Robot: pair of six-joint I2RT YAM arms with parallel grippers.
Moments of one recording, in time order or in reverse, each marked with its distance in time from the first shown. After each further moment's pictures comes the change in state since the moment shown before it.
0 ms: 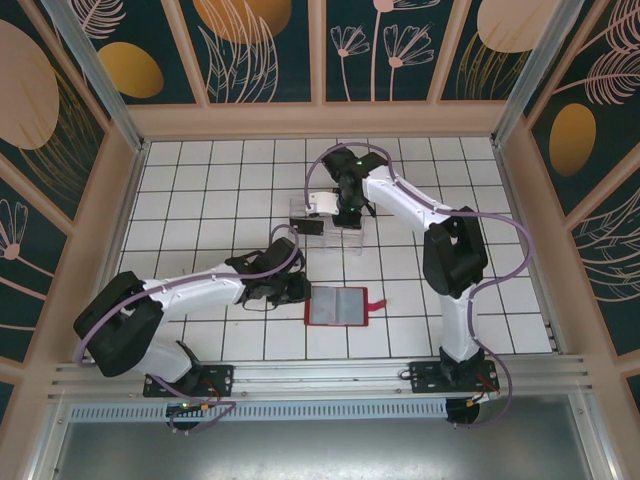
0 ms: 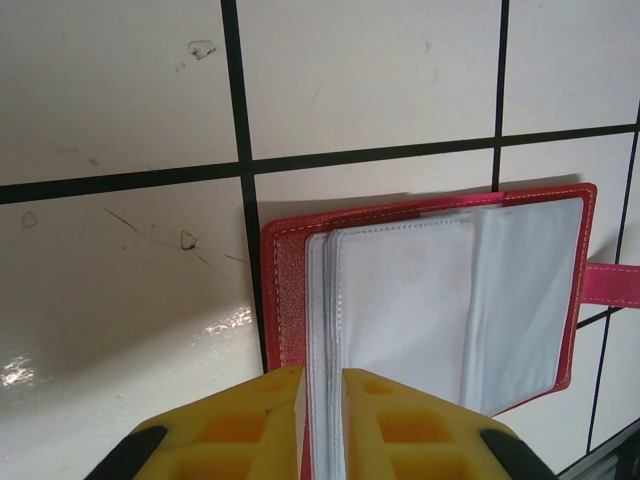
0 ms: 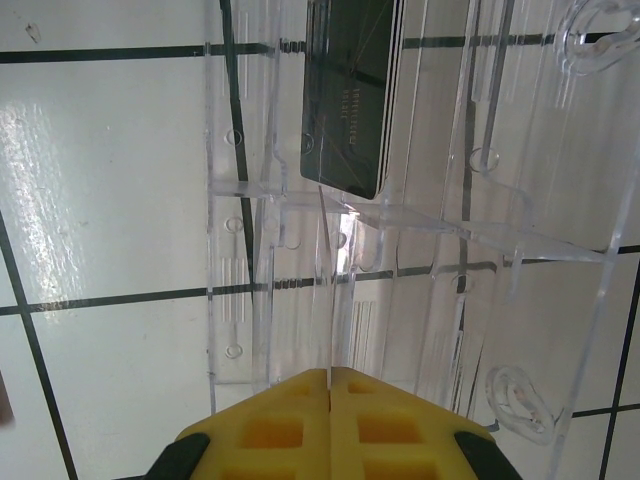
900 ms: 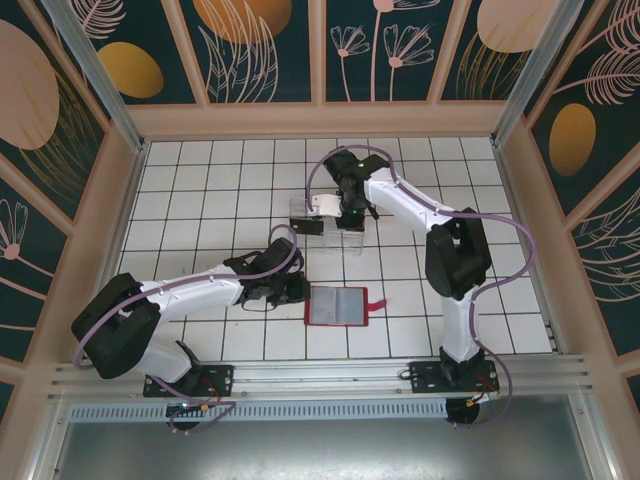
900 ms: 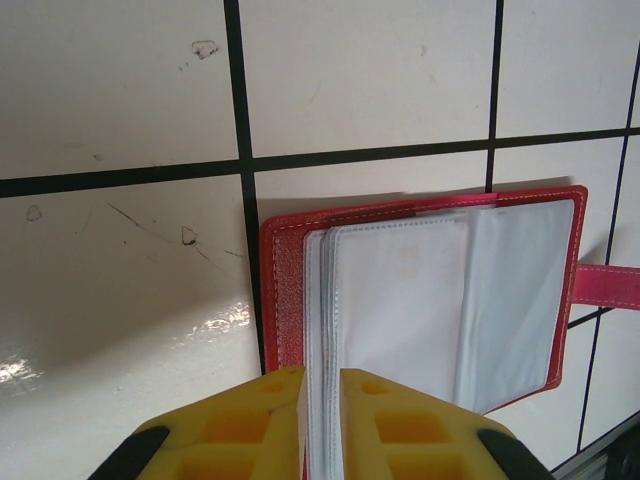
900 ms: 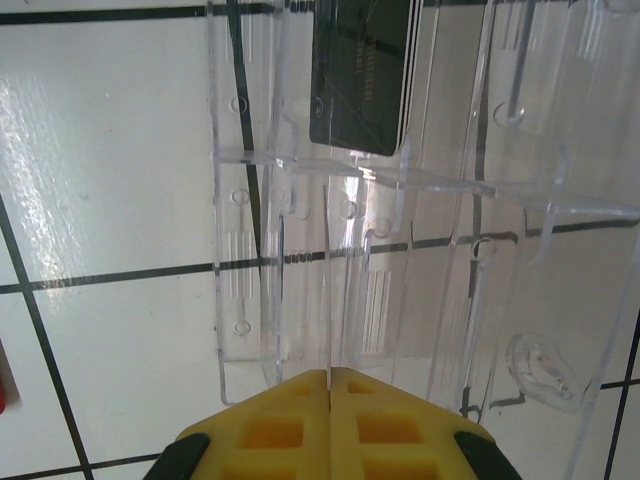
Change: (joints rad) left arm 0.000 -0.011 -0.003 0.000 0.000 -0.015; right arm 0.000 -0.025 -0.040 -0.001 0.035 0.012
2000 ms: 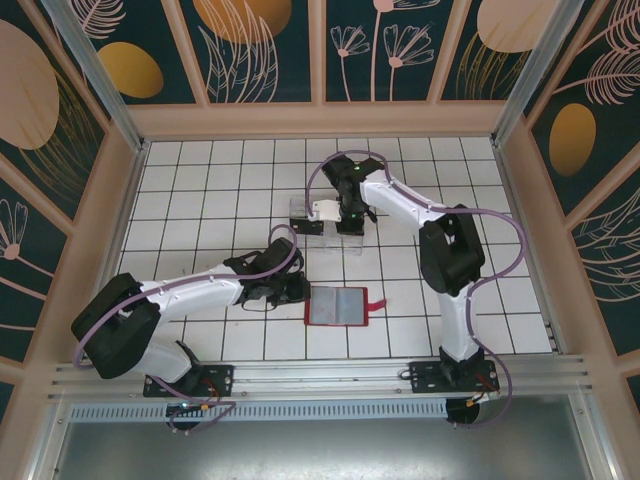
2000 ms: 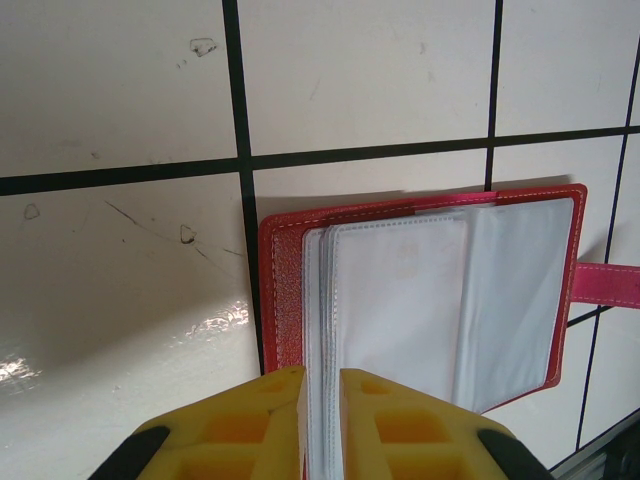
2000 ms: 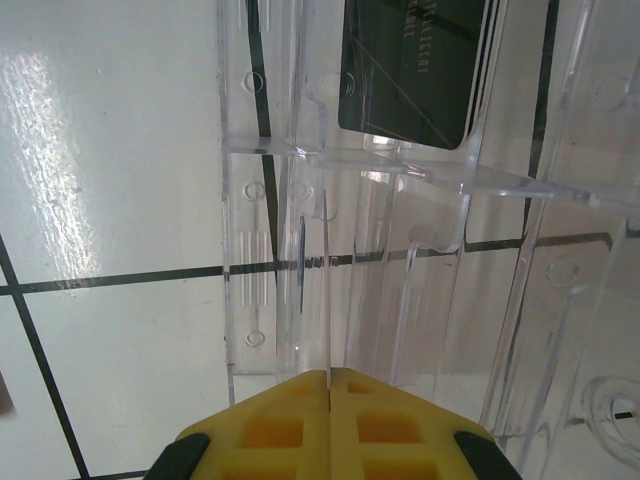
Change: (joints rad) left arm 0.000 0.000 0.000 0.000 0.003 0.000; right arm -0.002 0.048 -0.010 0.002 -0.004 -0.001
